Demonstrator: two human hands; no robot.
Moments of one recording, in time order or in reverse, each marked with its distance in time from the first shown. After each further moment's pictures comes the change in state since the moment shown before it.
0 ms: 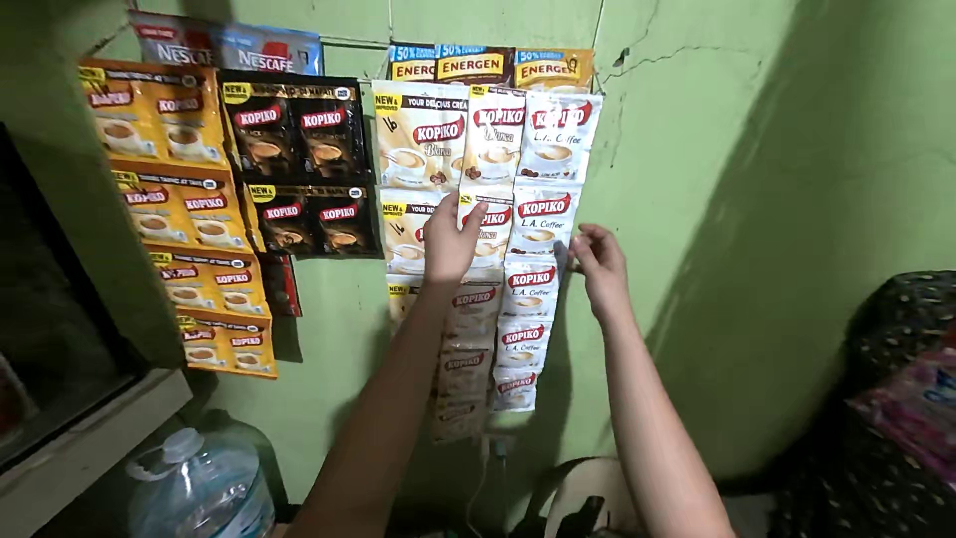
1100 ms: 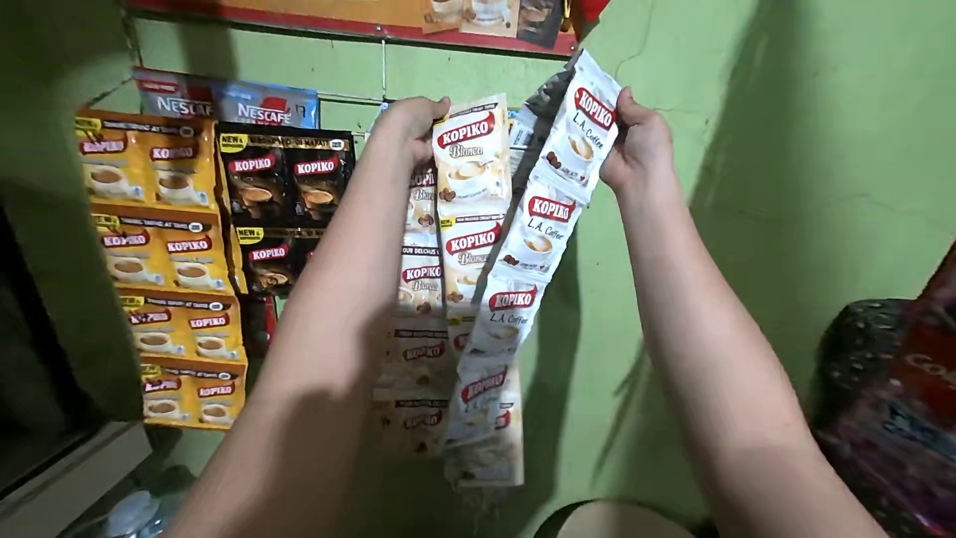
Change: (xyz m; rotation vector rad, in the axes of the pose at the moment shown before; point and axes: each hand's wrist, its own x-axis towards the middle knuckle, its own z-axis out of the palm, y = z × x) left_hand 0.140 0.123 -0.037 -0.515 -0.070 -0.330; right_hand 0.146 -0.150 -0.013 0.993 0.069 0.044
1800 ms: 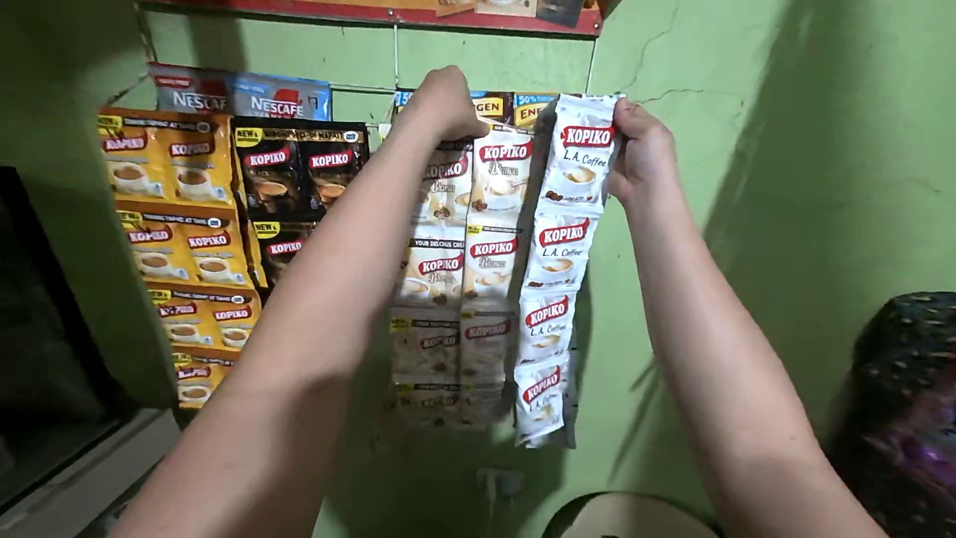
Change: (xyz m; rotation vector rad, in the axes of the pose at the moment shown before) left_hand -0.012 0.021 0.002 1.375 -0.146 0.381; right_hand -0.004 0.029 -0.017 -0.352 -0.086 -0.099
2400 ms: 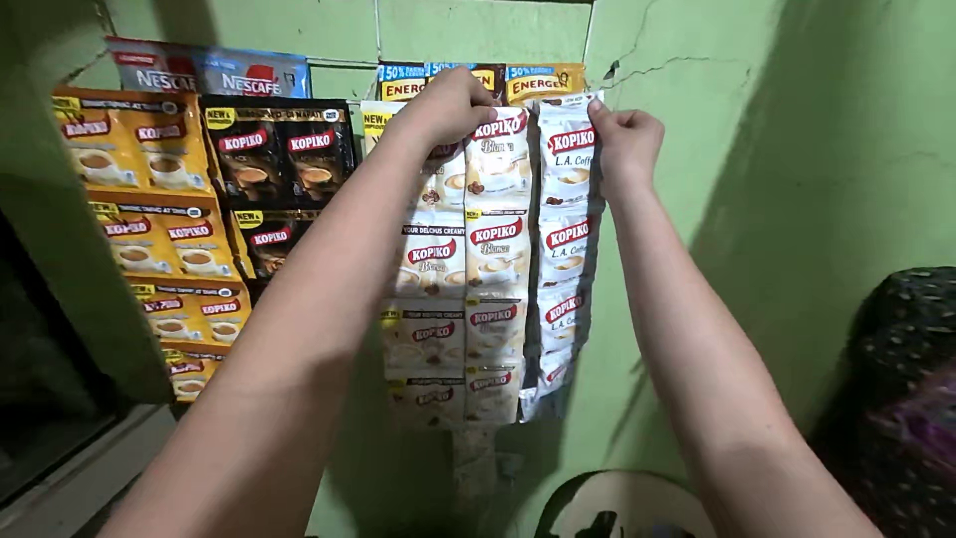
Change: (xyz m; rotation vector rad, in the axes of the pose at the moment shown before) left_hand 0.007 -0.012 0.029 -0.038 -0.069 0.365; right_hand -0.007 0.022 -0.011 -0.643 0.282 -0.096
